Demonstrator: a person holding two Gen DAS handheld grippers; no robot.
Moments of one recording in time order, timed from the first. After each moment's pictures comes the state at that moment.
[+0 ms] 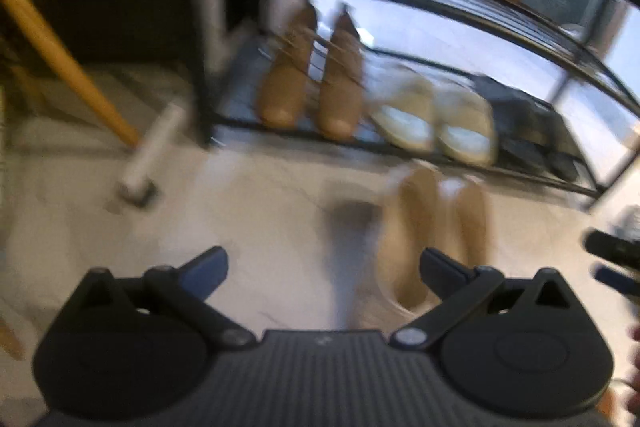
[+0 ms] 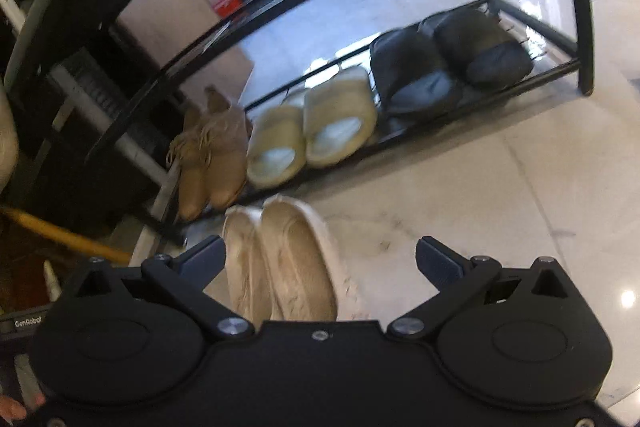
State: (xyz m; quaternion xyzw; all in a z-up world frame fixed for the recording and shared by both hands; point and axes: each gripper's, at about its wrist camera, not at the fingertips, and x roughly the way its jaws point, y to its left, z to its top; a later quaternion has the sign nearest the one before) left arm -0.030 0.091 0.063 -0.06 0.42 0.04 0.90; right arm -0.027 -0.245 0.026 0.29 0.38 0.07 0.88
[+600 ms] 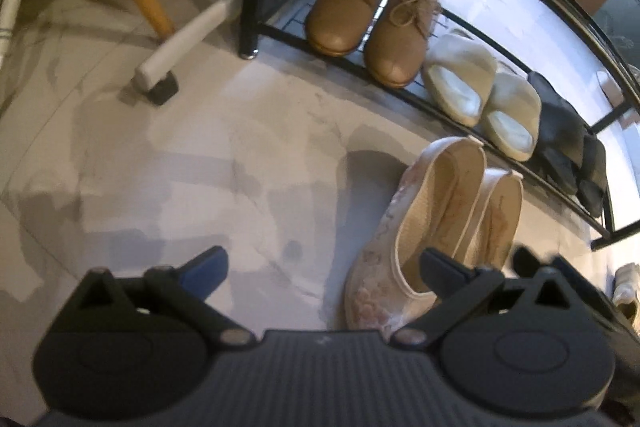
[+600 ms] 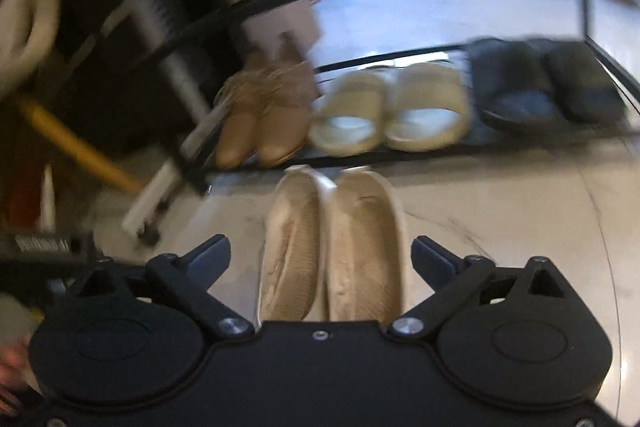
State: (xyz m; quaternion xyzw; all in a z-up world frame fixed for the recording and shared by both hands) left arm -0.010 0.105 0.029 -0.18 0.52 0.06 0.83; right arm -0.003 -0.148 0.017 0.09 0.35 0.17 0.92
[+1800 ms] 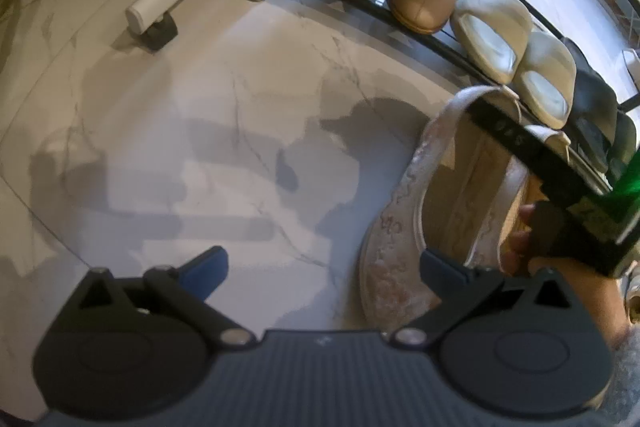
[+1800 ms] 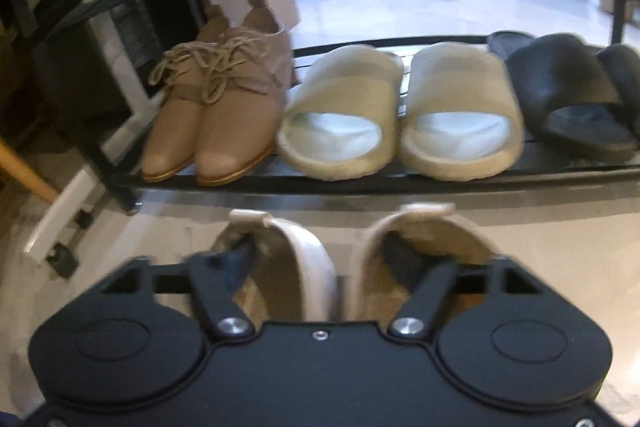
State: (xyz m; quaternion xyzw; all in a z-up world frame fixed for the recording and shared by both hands) left arm 0.006 0.103 -0.005 -0.19 0.58 0.08 0.79; right arm 0.110 -0.105 -0.053 0.06 0.35 0.11 0.93
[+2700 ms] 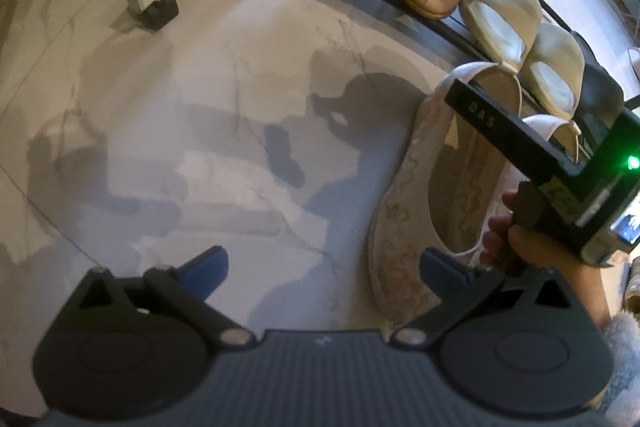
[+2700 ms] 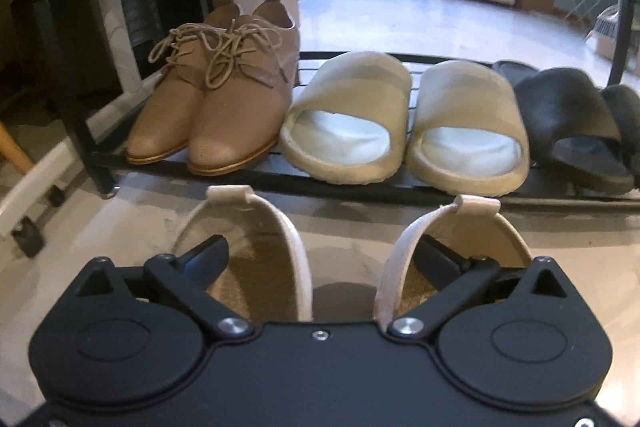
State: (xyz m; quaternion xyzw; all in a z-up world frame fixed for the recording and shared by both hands) left arm 0.011 0.104 -0.015 -0.19 0.60 0.08 0.77; right arm 0.112 -0.081 -0.063 0.00 0.32 0.06 0.95
